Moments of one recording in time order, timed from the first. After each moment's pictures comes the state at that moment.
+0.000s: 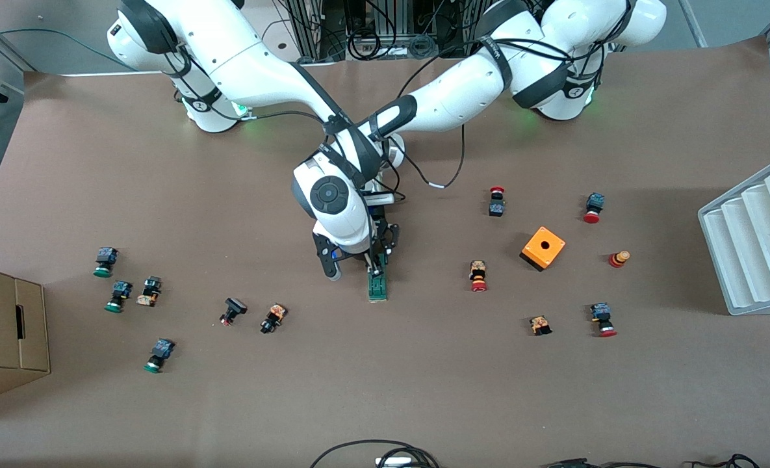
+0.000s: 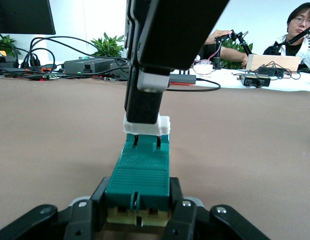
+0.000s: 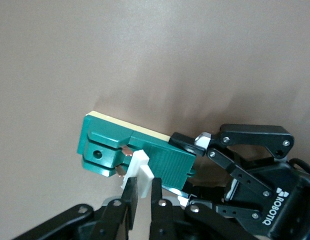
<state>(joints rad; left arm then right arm) -0.75 1.14 -0.50 -1.53 2.07 1.66 -2.52 0.80 0.67 -0.10 -1.64 0.25 2.45 1.78</state>
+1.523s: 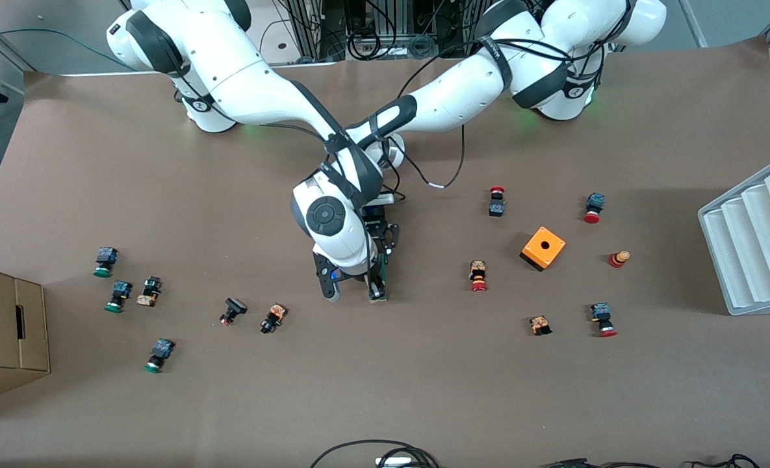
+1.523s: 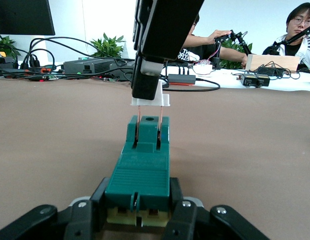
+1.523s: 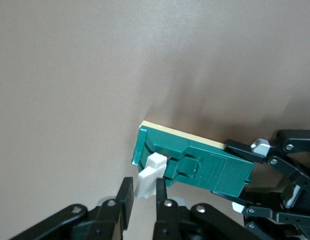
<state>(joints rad) -0.75 1.14 -0.50 -1.53 2.08 1.66 -2.52 0.75 0.77 -0.11 -1.47 0.27 2.43 1.79</state>
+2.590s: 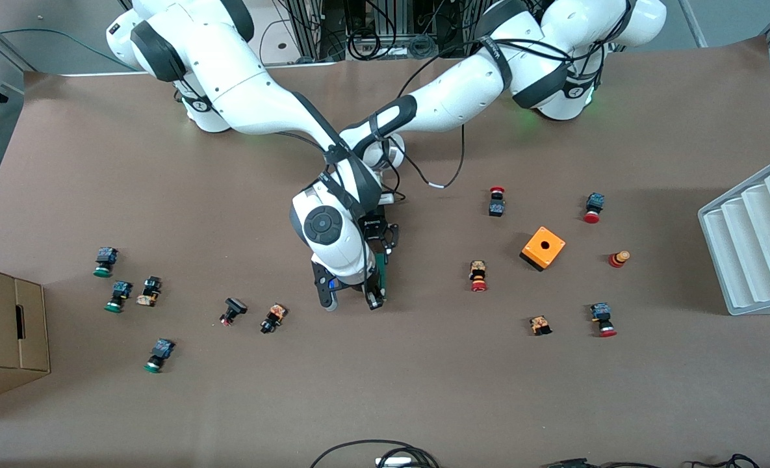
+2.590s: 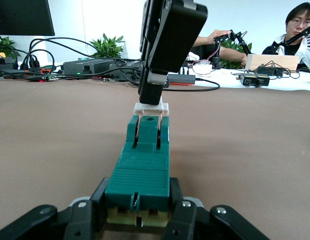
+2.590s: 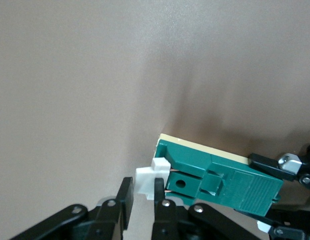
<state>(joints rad) -0.75 1.14 -0.50 -1.53 2.08 1.66 -2.52 0.74 0.82 -0.12 -1.42 0.27 2.46 1.78</state>
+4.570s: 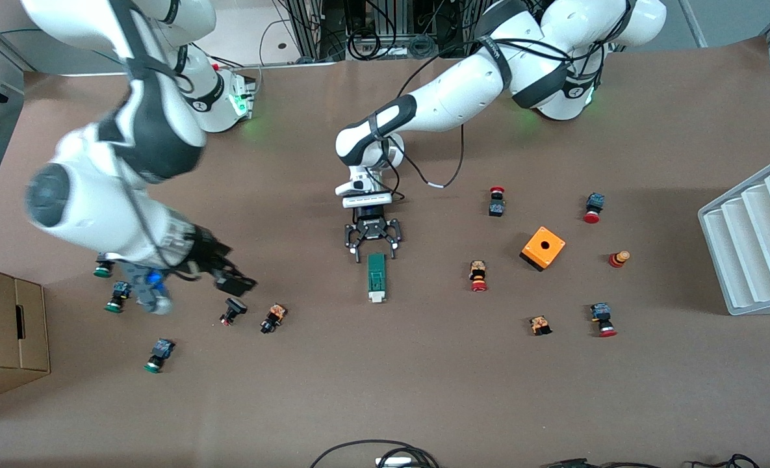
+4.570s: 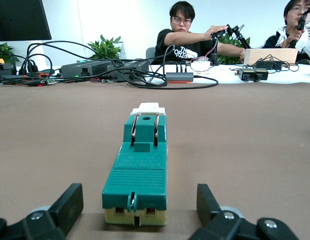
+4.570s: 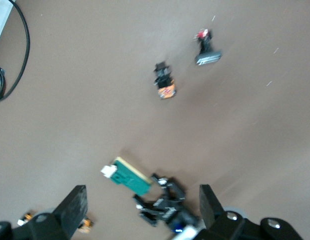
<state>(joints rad) -0.75 1.14 -0.50 -1.53 2.07 1.66 -2.46 0.33 0.26 -0.13 -1.55 0.31 1.81 0.94</state>
